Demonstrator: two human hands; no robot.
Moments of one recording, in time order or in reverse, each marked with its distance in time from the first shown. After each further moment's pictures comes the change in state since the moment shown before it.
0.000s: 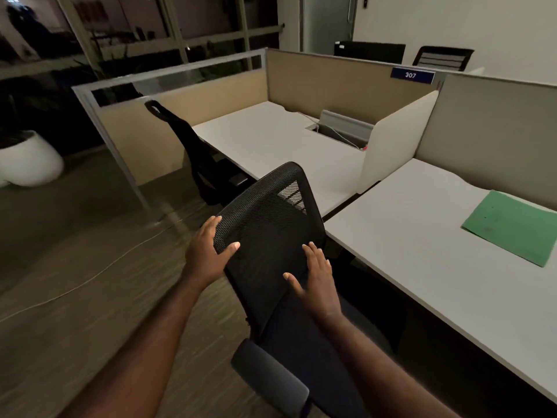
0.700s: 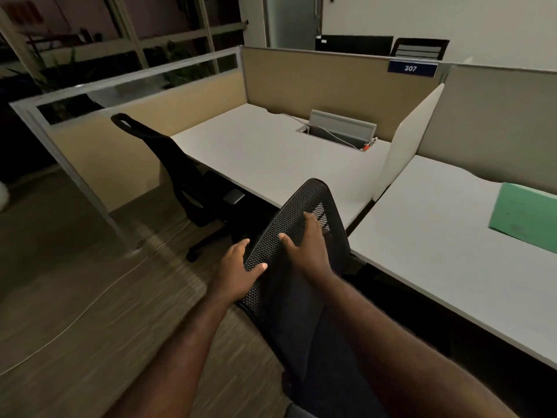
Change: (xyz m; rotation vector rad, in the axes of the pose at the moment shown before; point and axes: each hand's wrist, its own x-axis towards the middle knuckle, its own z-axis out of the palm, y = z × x) left_hand 0.149 -0.085 0.028 -0.026 -0.325 -0.028; right_hand 0.214 -0.078 0.103 0.148 0.190 0.221
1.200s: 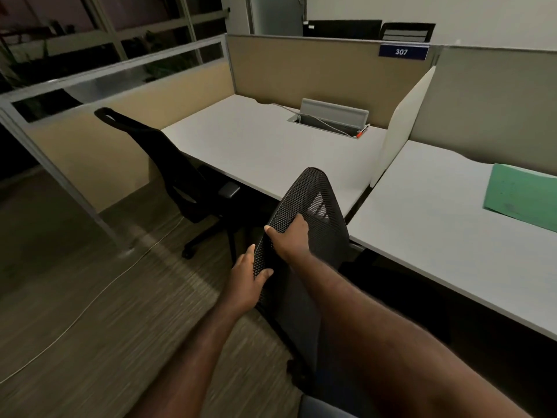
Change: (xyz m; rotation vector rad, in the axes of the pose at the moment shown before) left_hand -0.023 -0.014 0.007 -0.073 -0.148 -0.015; right_hand 0.007 -0.023 0.053 0.058 -0.021 0.328
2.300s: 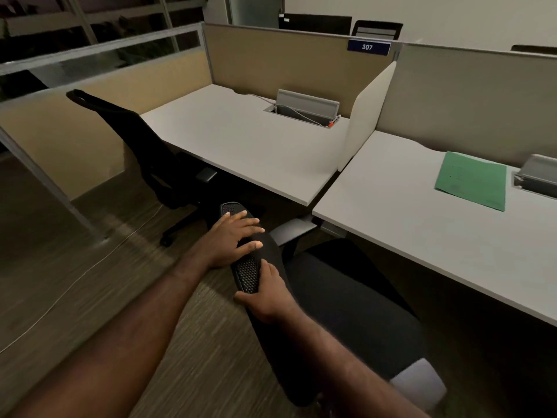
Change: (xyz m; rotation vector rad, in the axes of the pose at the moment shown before) left_hand -0.006 0.014 -0.013 0.585 -0.231 0.594; right_hand -0.177 0.070 -0.046 -0.269 -0.416 -0.067
